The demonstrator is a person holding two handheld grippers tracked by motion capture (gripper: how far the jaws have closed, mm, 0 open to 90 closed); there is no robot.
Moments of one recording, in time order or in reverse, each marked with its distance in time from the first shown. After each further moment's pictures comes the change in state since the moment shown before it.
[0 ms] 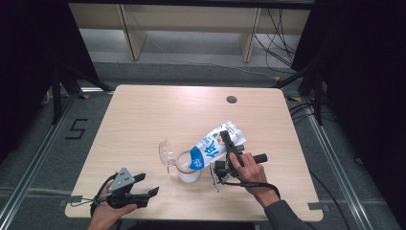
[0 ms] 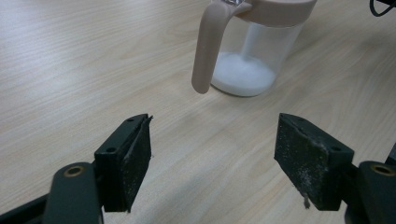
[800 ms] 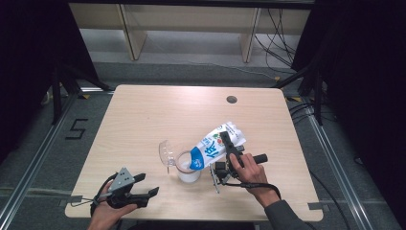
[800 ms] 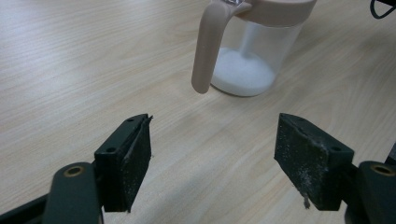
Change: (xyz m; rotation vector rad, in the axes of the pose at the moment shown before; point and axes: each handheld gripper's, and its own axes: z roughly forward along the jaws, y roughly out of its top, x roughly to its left) left arm 0.000 0.000 0.000 -0.001 -0.001 0.000; right arm -0.005 0.001 -0.002 -0.011 0.002 -0.085
